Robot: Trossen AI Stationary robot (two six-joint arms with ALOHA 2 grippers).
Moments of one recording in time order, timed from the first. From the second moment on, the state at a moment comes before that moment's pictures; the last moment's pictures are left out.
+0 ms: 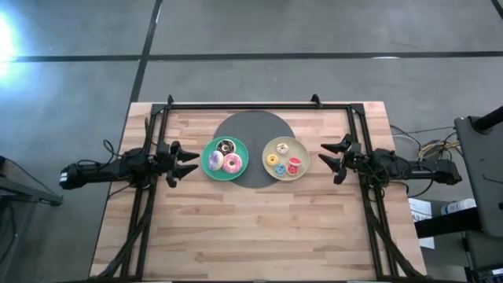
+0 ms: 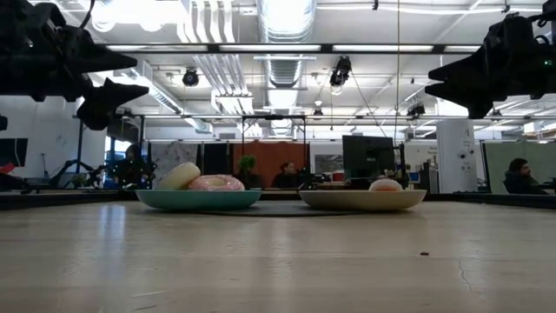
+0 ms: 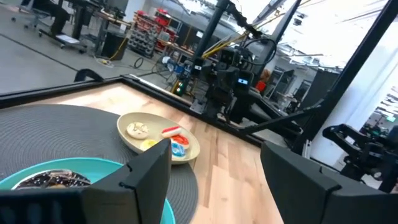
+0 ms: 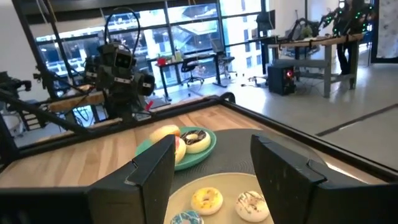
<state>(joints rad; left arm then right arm) 0.06 0.00 0.01 0.04 -0.07 -0.42 0.01 0.03 0.01 0.09 0.35 0.18</state>
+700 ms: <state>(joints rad) 0.01 0.00 0.01 0.03 -0.07 -0.42 0.01 0.04 0.01 0.11 0.13 -0.11</state>
